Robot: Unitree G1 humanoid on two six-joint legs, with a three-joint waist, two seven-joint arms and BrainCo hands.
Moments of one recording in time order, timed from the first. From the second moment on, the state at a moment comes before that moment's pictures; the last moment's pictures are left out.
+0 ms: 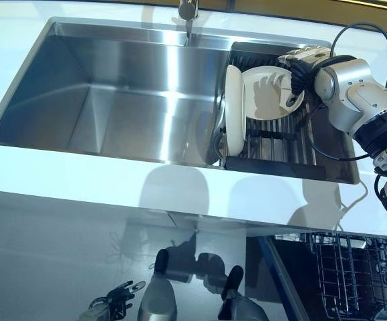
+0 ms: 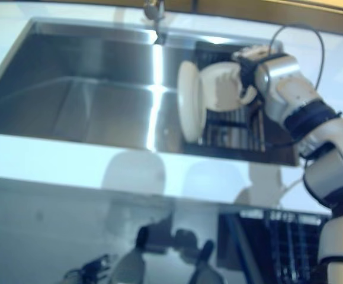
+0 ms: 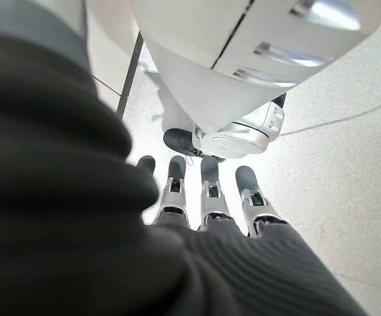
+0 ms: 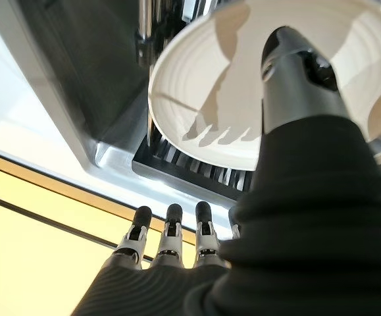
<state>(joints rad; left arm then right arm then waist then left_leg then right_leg) 0.01 0.37 -0.27 1.04 -0.50 0.04 -0.20 -1.45 -0.84 1.04 0.72 -0.48 0.21 0.31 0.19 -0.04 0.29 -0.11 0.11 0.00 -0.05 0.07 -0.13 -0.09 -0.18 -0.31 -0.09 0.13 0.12</state>
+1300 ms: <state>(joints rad) 0.00 0.36 -0.27 1.06 -0.50 0.01 -0.21 -1.36 -0.81 1.03 0.79 -0.58 0.19 0.27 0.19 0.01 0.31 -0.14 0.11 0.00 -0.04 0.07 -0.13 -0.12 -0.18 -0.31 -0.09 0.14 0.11</state>
